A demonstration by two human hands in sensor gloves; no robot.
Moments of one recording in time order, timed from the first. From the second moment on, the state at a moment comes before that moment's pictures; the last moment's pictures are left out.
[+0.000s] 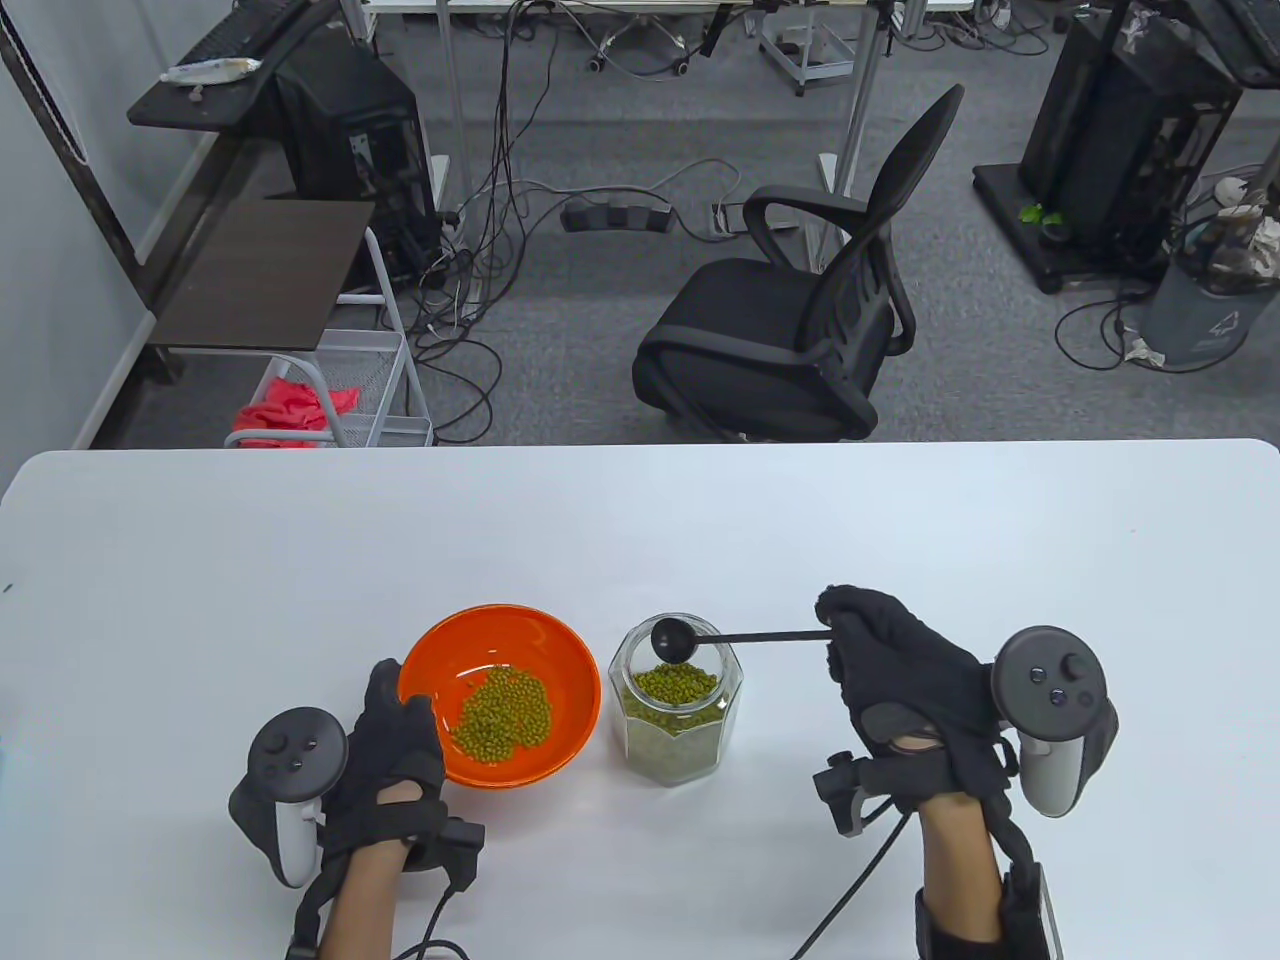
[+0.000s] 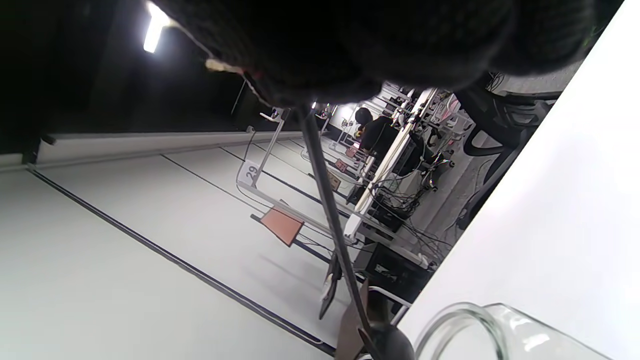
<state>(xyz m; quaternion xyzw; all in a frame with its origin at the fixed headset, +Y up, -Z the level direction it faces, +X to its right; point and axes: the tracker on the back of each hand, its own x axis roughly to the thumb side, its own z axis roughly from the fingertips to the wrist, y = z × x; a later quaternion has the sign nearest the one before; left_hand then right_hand) -0.270 -0.721 -0.297 0.06 0.13 0.48 0.86 0.198 -0.582 -0.294 0.02 -0.13 0.83 0.54</state>
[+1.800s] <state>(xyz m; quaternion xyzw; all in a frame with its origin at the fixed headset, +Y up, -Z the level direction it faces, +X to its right) -0.272 -0.721 -0.296 0.06 0.13 0.49 0.86 0.134 -0.636 -0.338 -0.01 -0.03 0.88 0.48</state>
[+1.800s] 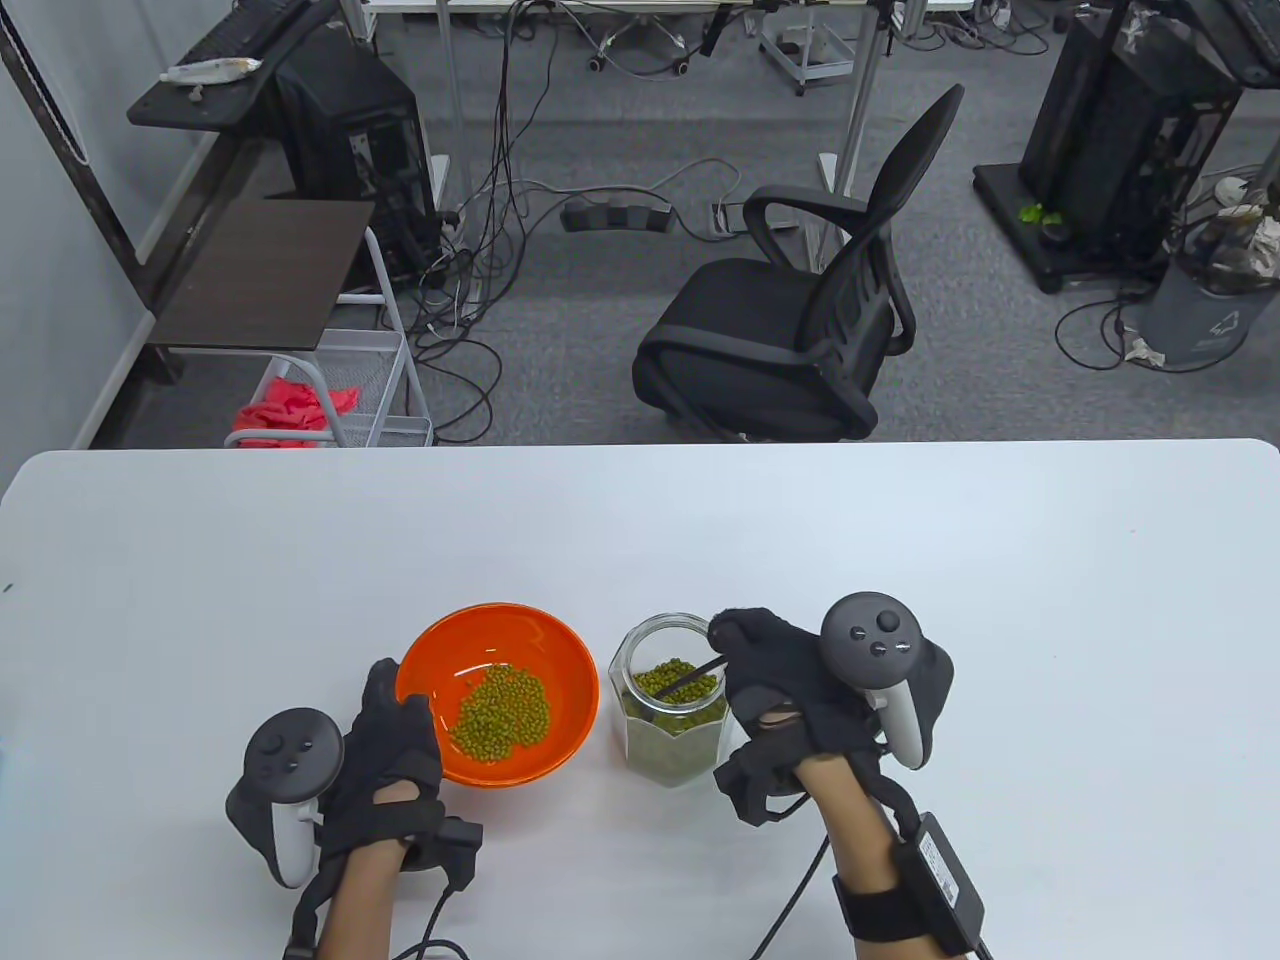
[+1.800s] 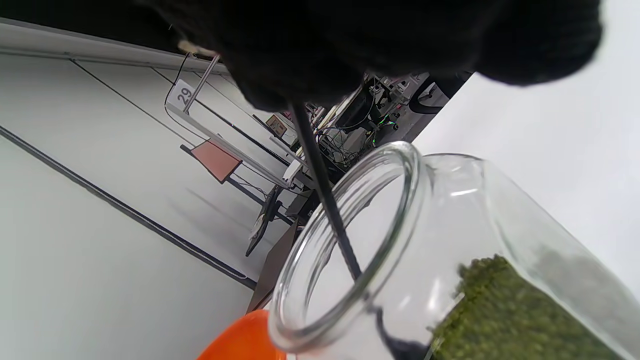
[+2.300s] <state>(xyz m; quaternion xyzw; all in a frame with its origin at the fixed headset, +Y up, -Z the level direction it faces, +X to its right) -0.271 -0.721 -0.296 0.06 0.13 0.49 0.86 0.164 -0.647 -0.339 -0.05 -0.02 0.83 0.55</state>
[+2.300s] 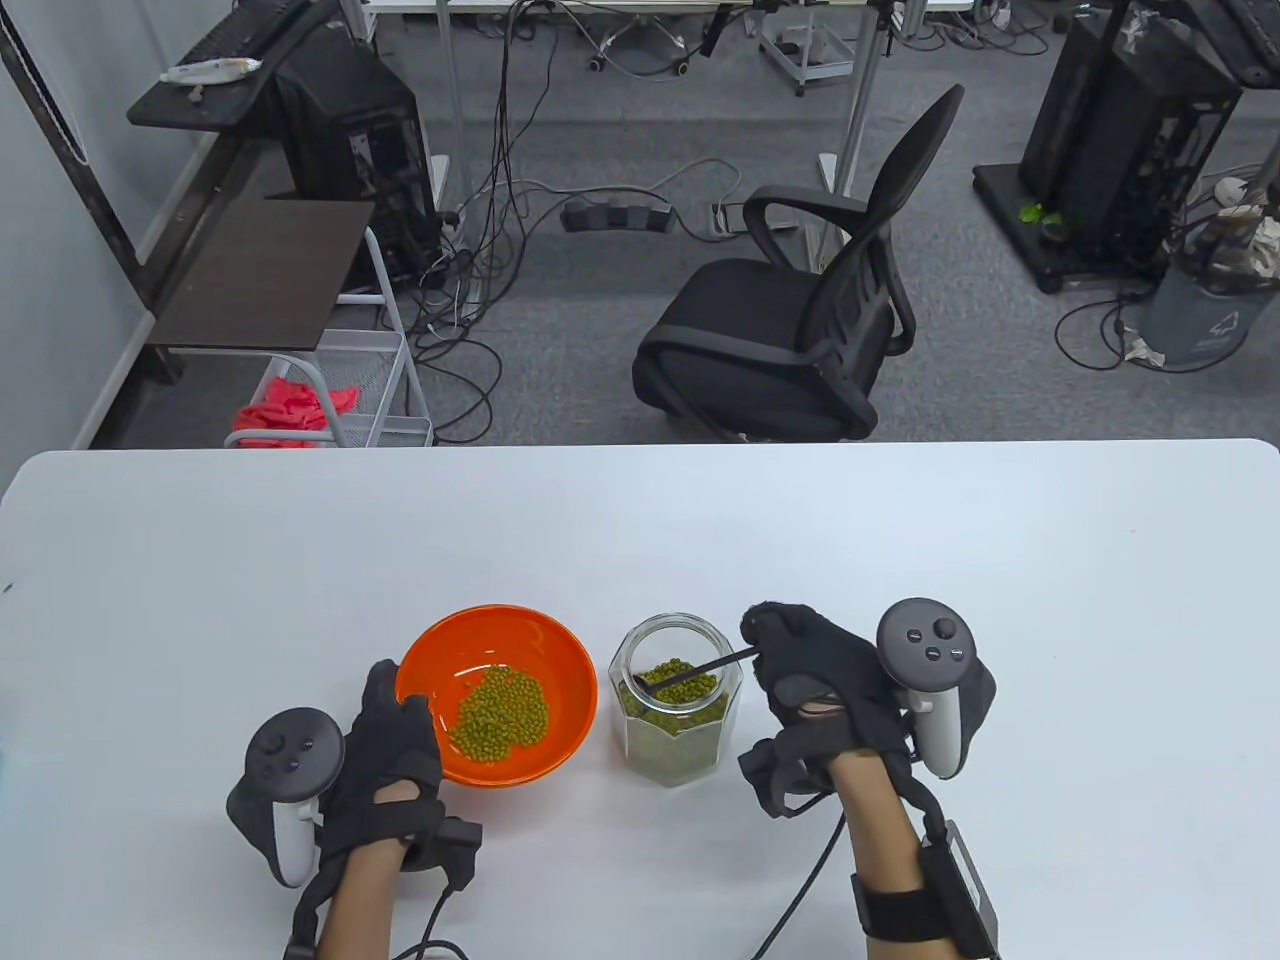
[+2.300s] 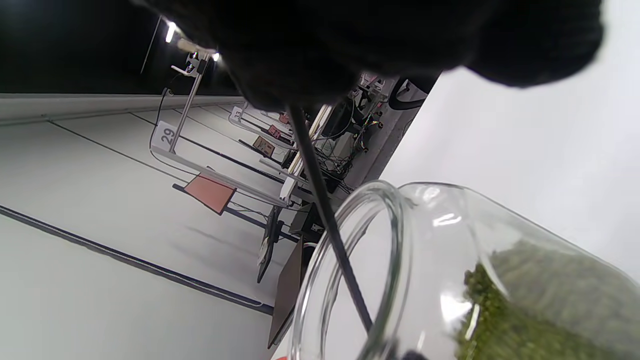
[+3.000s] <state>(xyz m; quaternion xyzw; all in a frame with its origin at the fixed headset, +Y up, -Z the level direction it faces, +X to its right) -0.269 -0.721 -0.297 0.06 0.13 0.48 0.86 0.205 -0.642 -0.334 -0.08 -0.03 0.78 0.61</state>
